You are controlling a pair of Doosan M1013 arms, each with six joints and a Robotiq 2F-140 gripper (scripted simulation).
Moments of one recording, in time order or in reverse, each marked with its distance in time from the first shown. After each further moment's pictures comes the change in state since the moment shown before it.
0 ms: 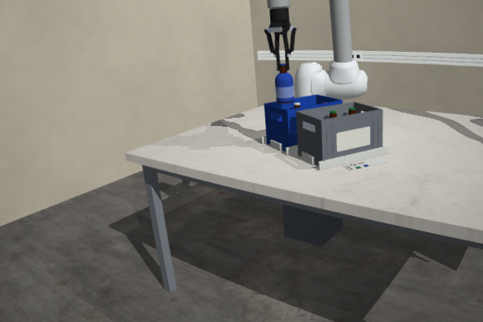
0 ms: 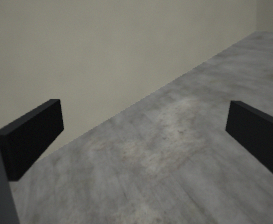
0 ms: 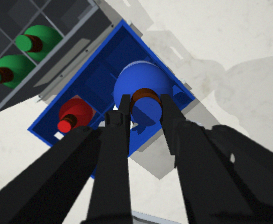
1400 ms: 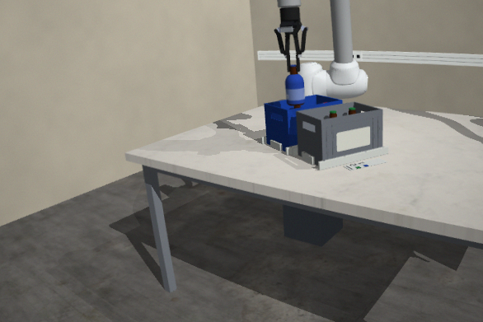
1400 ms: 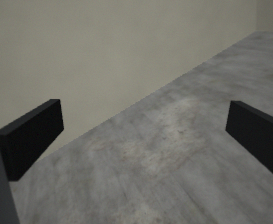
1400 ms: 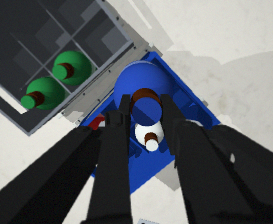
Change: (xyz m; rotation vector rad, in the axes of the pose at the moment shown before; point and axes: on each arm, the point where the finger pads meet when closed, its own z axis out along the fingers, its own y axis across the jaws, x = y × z) left arm 0.000 0.000 0.000 0.000 0.000 0.000; right arm 0.049 -0.053 0.000 0.000 0.000 0.000
